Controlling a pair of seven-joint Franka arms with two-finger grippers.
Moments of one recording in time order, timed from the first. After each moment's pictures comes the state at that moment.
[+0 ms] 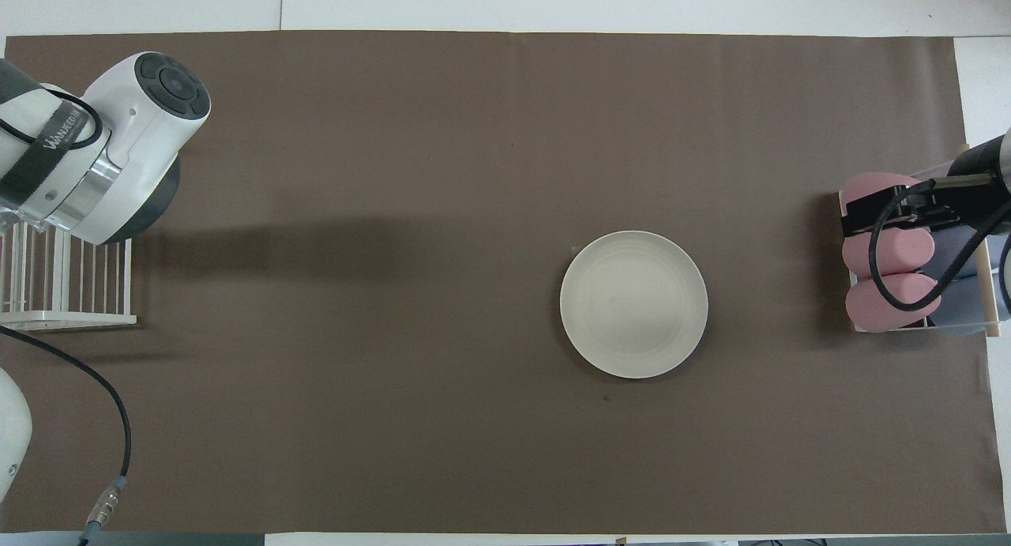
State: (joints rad) left arm -0.09 0.37 -0.09 -1.65 0.96 1.59 -0.69; right arm -0.01 -0.01 0.01 -1.64 0.04 1.59 -0.05
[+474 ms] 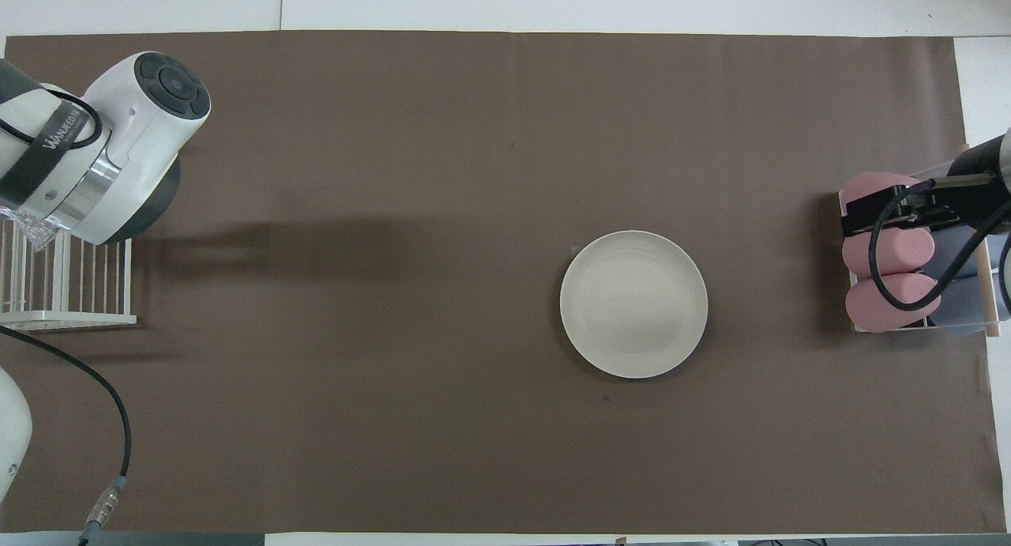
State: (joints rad) left arm -0.09 0.37 -0.09 -1.65 0.95 1.59 -0.69; right arm -0.01 -0.01 0.01 -1.64 0.04 1.59 -0.05
